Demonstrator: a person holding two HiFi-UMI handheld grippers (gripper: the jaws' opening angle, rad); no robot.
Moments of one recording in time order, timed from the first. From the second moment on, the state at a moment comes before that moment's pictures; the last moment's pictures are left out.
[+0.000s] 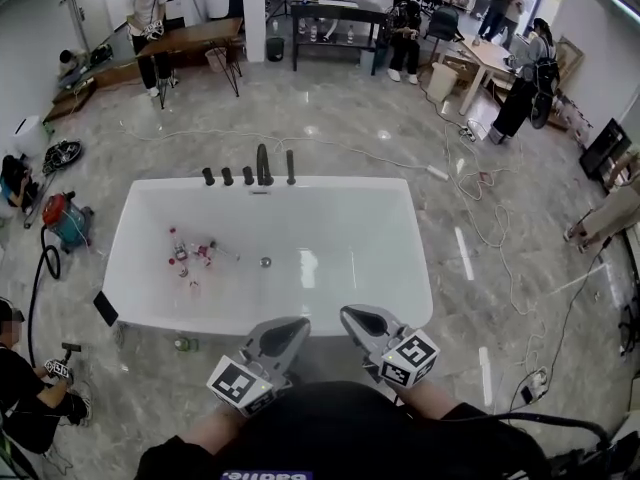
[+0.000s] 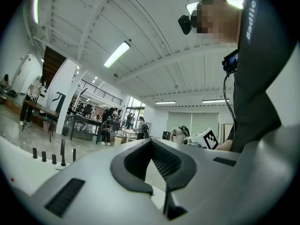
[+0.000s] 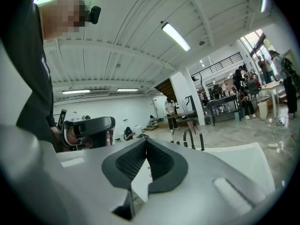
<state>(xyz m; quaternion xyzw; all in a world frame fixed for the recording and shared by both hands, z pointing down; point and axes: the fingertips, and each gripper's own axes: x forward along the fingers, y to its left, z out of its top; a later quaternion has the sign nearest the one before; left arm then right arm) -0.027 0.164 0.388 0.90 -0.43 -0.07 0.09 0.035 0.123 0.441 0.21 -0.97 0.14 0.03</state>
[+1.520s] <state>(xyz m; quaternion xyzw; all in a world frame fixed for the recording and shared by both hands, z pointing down) -0.141 -0.266 0.480 0.84 -0.53 0.05 0.07 0.019 -0.115 0.484 0.21 -0.96 0.19 0.05</state>
